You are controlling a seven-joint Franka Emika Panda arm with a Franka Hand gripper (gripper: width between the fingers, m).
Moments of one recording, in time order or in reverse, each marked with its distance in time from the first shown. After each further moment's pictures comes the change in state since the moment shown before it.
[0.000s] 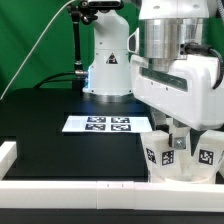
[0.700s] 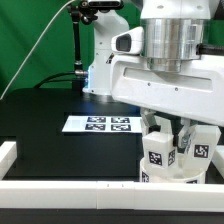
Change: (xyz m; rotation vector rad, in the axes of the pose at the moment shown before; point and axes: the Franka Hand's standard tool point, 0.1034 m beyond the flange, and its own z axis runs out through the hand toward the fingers) arm 0.003 0.001 0.000 -0.007 0.015 -0.335
